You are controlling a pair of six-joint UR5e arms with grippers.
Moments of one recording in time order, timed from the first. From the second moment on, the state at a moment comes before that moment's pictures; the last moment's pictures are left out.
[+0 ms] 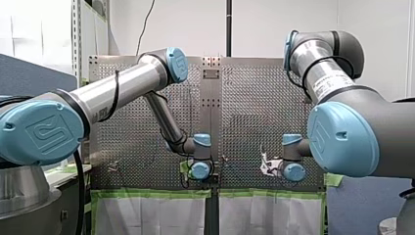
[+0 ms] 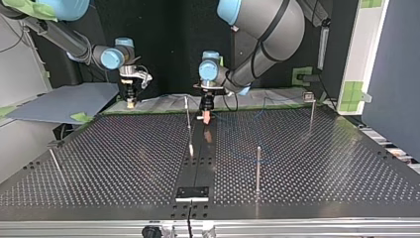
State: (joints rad) left arm -0.55 -2.64 -1.38 -2.27 -1.98 -1.83; right arm 1.81 -0.60 1.64 -0.94 1.50 1.51
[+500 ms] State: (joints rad) left arm -0.54 -2.64 -1.37 -2.29 -1.97 -1.82; right arm 1.78 -0.60 1.54 -0.85 1.53 1.53
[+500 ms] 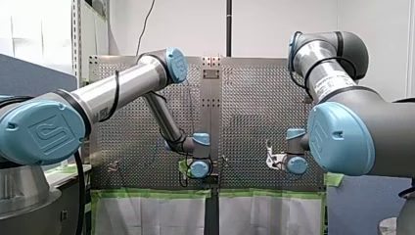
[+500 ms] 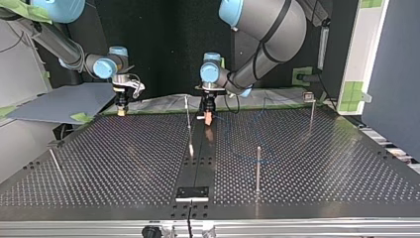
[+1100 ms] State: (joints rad) left arm -0.53 -2.63 -1.38 -2.40 -1.93 -1.76; right arm 1.79 -0.60 1.53 -0.79 1.53 1.50
